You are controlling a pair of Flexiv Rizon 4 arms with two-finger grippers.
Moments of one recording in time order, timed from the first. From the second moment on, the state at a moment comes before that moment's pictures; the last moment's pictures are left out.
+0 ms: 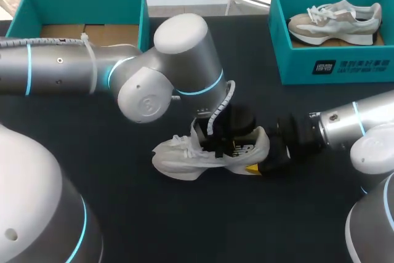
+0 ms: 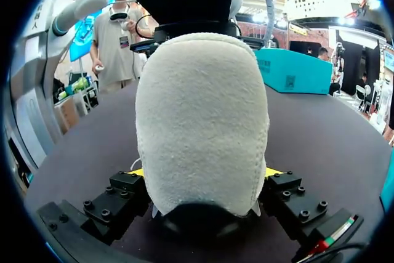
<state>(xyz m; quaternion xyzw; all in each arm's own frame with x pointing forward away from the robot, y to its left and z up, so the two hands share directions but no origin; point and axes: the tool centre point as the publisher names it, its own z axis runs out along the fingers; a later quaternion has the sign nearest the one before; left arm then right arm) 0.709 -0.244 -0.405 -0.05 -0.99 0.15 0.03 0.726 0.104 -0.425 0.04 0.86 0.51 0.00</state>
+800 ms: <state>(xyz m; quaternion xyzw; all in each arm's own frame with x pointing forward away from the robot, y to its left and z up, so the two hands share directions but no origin) 0.726 -0.232 -0.367 -0.02 -0.99 0.11 0.08 0.729 0.104 -0.424 0.04 0.86 0.51 0.00</state>
